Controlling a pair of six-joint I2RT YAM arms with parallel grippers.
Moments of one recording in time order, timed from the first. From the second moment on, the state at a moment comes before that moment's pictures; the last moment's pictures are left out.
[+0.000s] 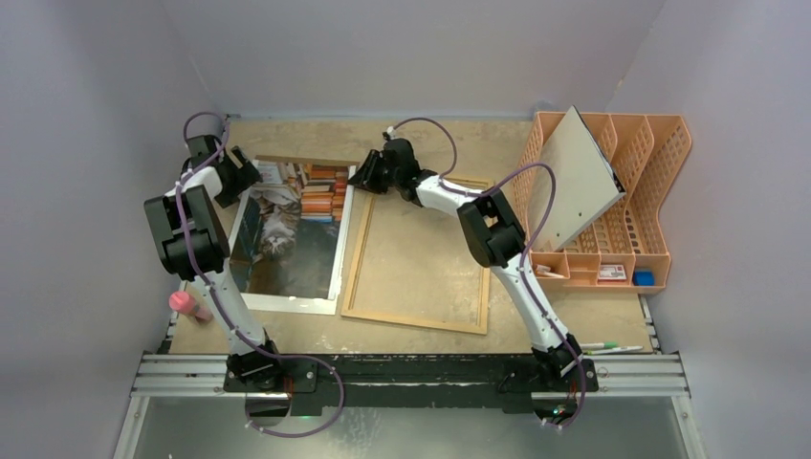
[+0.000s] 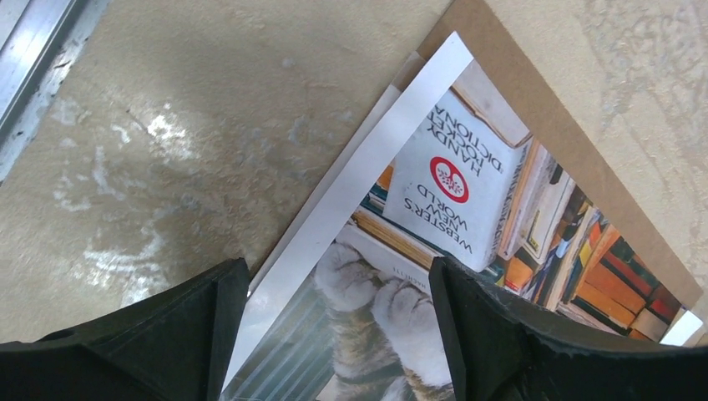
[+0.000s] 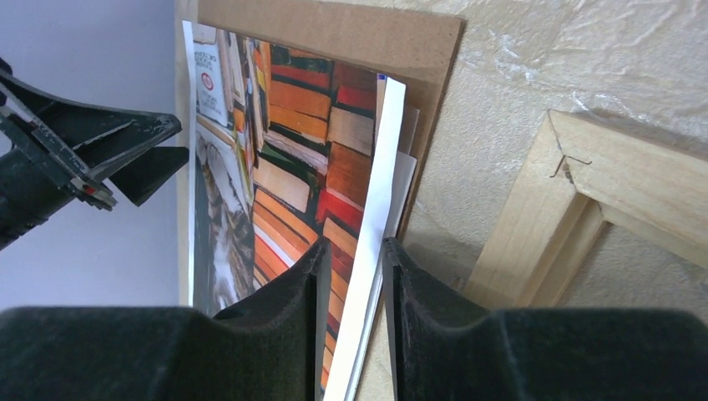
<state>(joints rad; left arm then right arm) 0.35 2.06 1.43 -0.24 0.15 -0.41 0.62 2.59 2.03 0.08 -0.28 0.91</state>
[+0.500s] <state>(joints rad) 0.34 1.98 1.46 -0.38 -0.09 -0.41 0.62 2.58 2.04 0.08 -0.22 0.86</state>
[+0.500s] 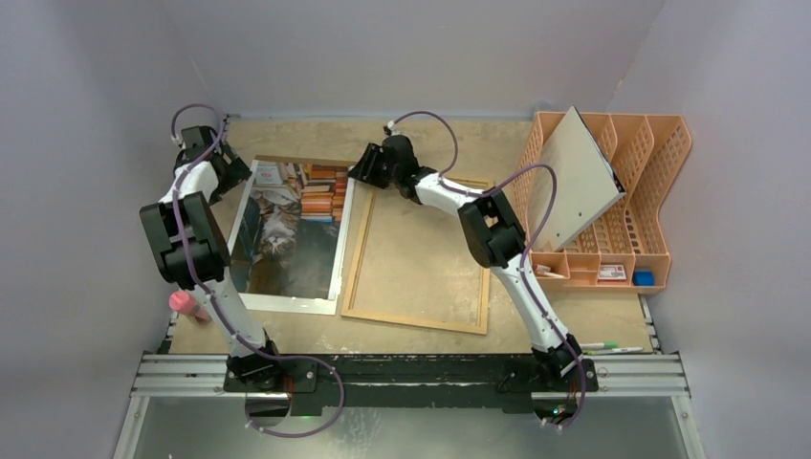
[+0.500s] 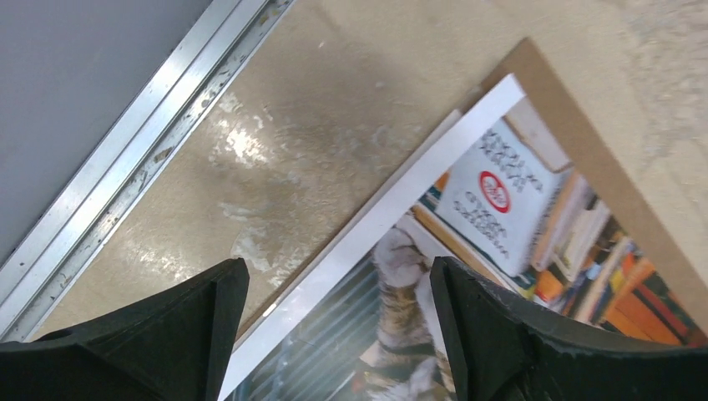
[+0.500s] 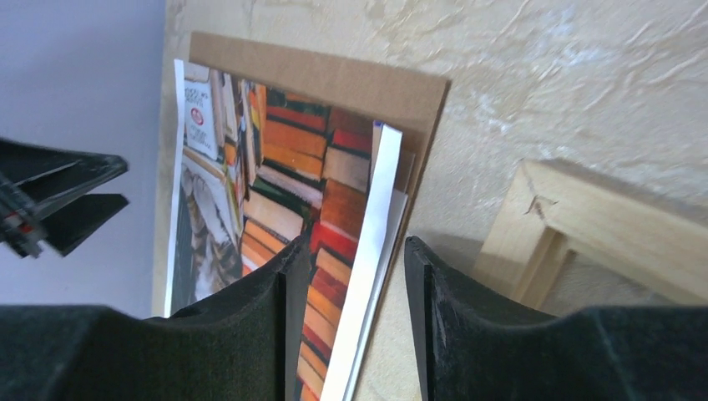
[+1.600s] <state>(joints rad) 0.12 1.93 1.35 -0.22 0.32 -0.45 0.59 2.70 2.21 0.10 -0.21 0.74</state>
